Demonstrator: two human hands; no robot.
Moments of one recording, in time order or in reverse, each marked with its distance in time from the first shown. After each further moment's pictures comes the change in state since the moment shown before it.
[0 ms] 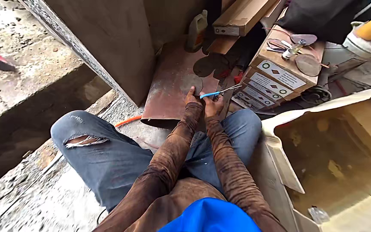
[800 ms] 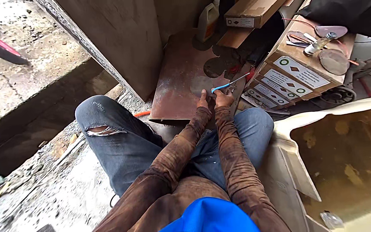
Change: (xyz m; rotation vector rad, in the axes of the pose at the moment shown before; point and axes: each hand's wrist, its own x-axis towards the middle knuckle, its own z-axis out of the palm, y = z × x) left_hand 0.013 -0.017 -0.045 0.500 -0.070 -0.179; right_hand 0.052 0.021 0.023 0.058 0.043 0.133
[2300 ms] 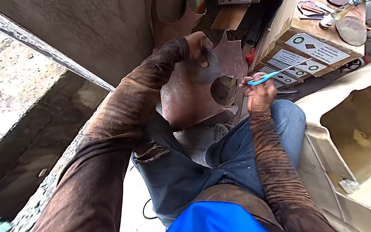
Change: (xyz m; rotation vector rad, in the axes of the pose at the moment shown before) left_hand 0.041 0.290 0.082 1.815 -1.324 0.678; right_hand -0.020 -0.044 -0.039 0.217 -0.241 -0.492
